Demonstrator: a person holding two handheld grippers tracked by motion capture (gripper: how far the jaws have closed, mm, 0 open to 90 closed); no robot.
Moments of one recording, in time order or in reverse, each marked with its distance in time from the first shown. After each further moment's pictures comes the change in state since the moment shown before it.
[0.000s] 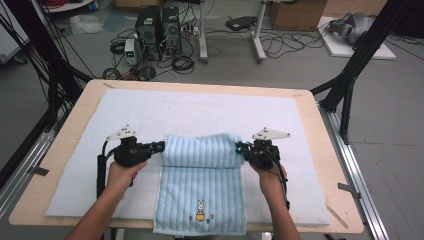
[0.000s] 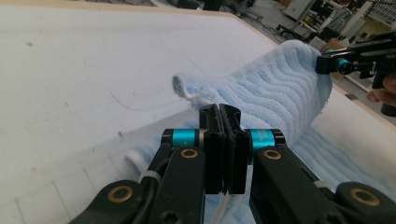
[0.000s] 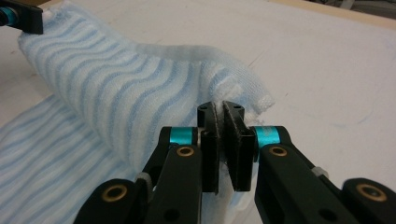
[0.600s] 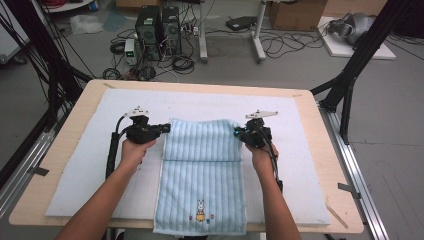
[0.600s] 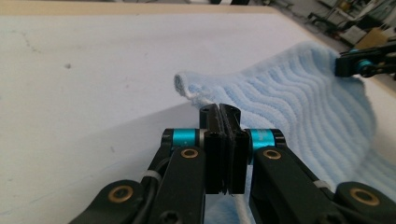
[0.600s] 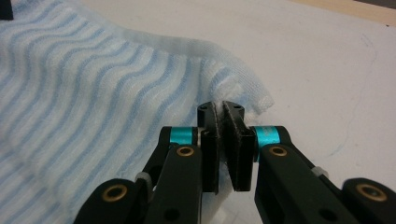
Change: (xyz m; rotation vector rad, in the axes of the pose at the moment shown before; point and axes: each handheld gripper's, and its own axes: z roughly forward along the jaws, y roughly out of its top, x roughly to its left) left arm 0.041 0.046 0.051 0.027 0.080 -0.007; right arm -0.044 0.034 0.054 0.082 -0.072 0.039
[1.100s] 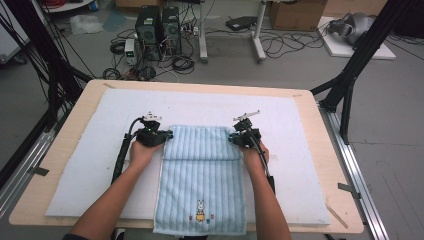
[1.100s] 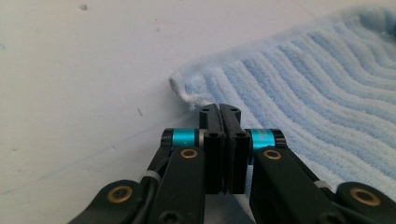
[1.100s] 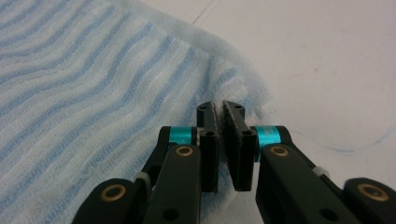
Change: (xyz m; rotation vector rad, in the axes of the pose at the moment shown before) left arm 0.016 -0.021 0.042 0.168 0.166 0.031; right arm 0.001 -0.005 0.051 0.198 -0.069 -0.024
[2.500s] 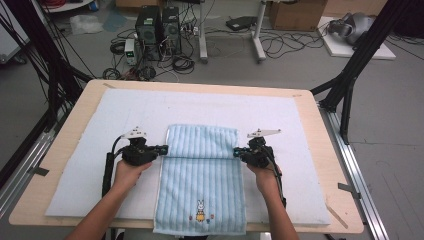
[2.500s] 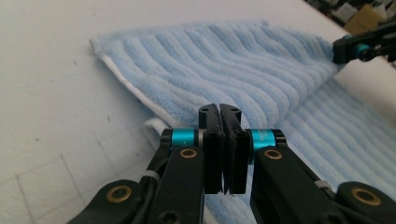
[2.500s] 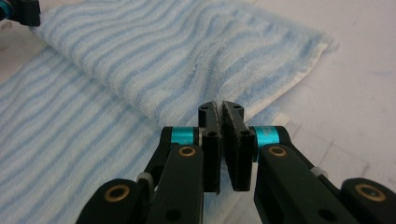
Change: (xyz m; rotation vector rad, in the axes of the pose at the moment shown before) left arm -0.024 -0.042 -0.057 -0.041 -0.181 -0.014; right arm 0.014 -0.053 -0.055 -0.096 0.183 0.059
